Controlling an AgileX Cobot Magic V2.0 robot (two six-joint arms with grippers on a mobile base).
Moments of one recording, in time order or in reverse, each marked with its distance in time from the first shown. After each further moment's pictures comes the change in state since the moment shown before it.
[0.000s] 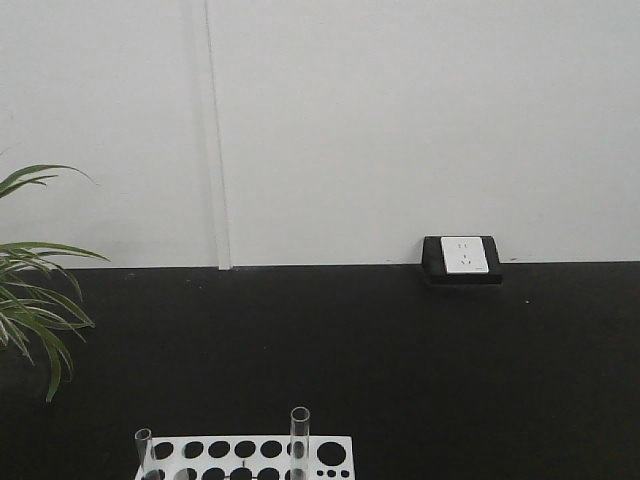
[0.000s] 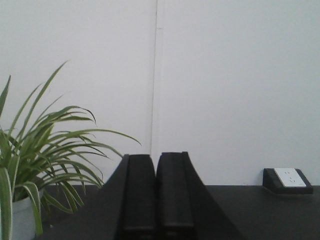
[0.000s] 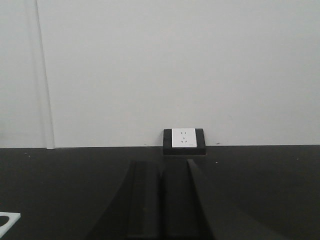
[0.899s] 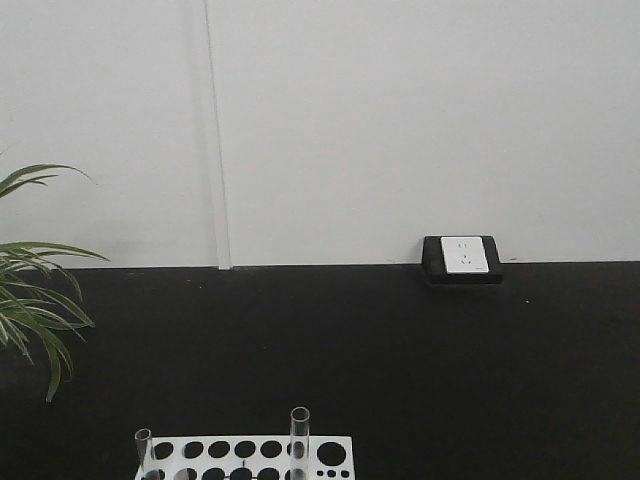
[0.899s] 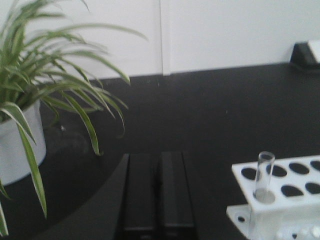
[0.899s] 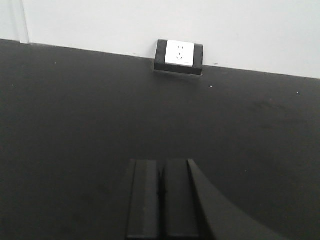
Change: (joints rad) left arm 0.000 0.693 -0.203 0.091 0.030 0.003; right arm 0.000 0.538 -0.163 -0.128 0.016 0.000
